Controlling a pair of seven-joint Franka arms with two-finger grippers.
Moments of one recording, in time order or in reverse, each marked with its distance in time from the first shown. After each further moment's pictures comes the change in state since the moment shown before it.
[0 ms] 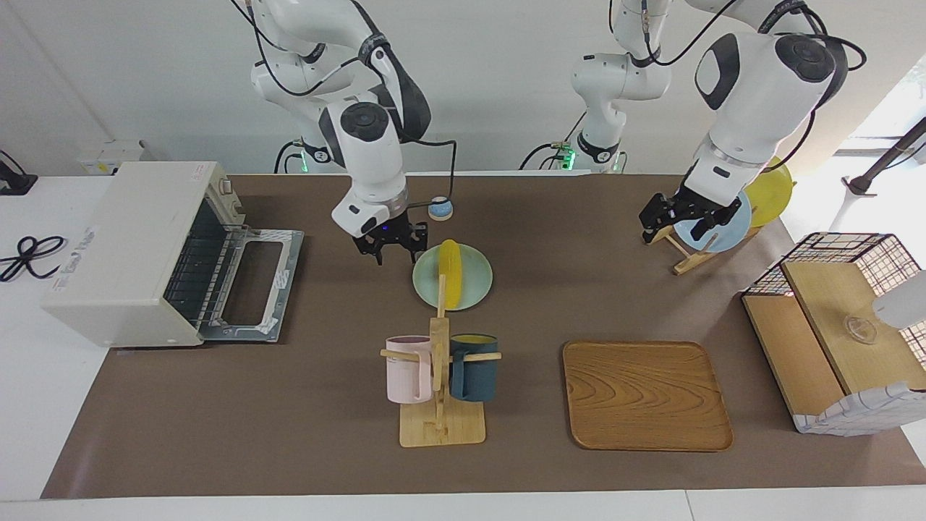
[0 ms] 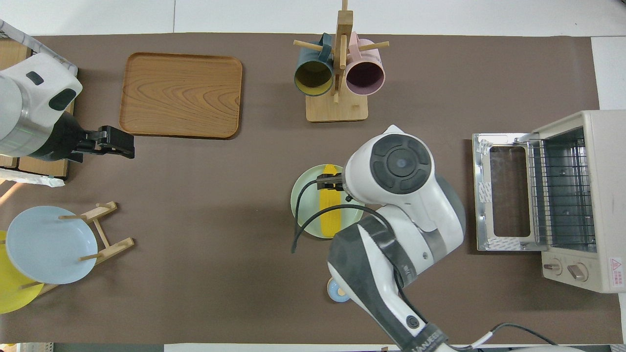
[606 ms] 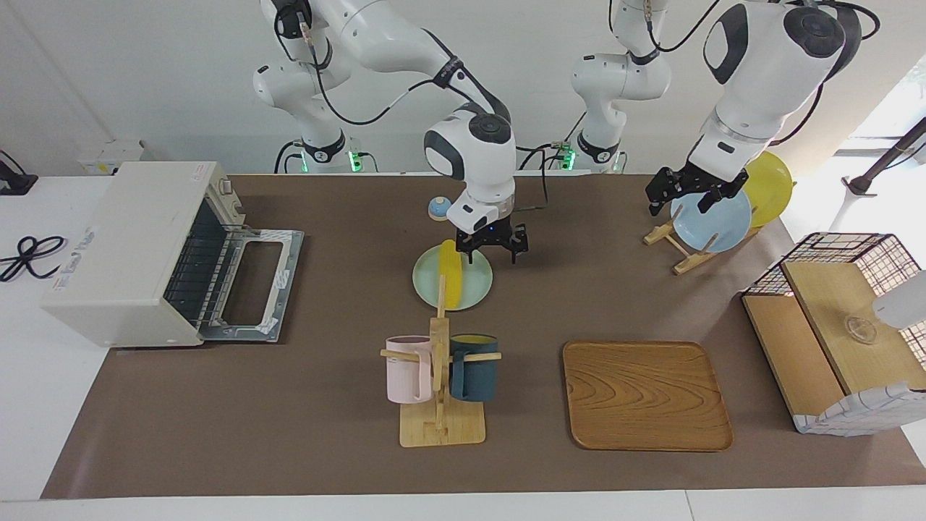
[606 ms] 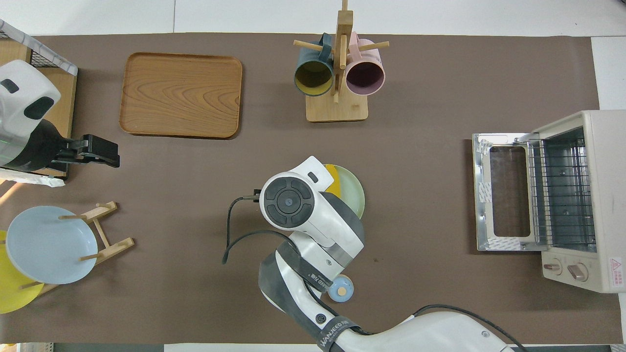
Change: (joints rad) left arm 0.038 -0.039 -0.005 -0.010 0.003 -0.024 0.024; right arm 0.166 0.234 -0.002 0.104 -0.060 0.194 0.260
